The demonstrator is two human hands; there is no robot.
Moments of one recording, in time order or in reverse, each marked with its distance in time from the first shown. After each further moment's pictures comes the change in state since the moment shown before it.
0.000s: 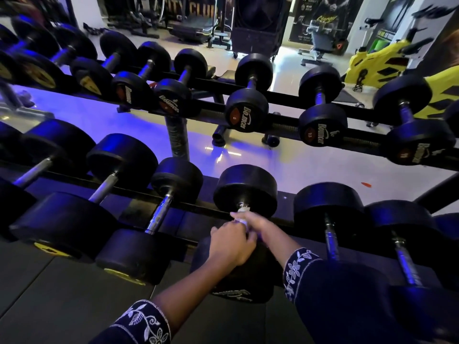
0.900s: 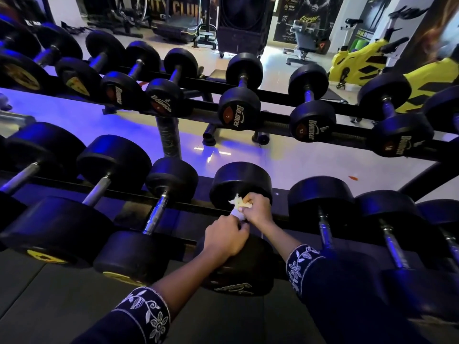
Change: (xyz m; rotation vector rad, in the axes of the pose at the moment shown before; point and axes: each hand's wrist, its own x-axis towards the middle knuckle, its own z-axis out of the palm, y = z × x) left_hand 0.004 -0.016 -0.005 -0.190 -0.020 -0.030; right_hand -0.017 -0.009 -0.008 -0.552 0.593 -0.501
